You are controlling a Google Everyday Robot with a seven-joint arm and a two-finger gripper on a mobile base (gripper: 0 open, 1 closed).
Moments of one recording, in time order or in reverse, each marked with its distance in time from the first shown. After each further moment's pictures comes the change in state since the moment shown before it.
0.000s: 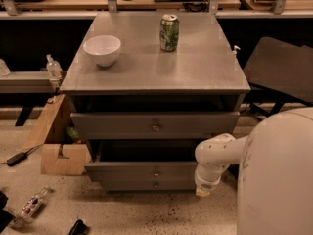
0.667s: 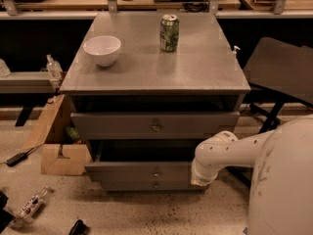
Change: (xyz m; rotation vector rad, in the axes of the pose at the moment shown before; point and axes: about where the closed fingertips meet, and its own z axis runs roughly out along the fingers) arm -0.024 -0.028 -0.023 0.157 -0.074 -0.133
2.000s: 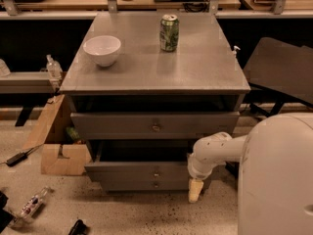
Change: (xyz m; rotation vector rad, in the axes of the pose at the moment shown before) arm -0.012 -0.030 0.050 -0.011 -0.073 -0.063
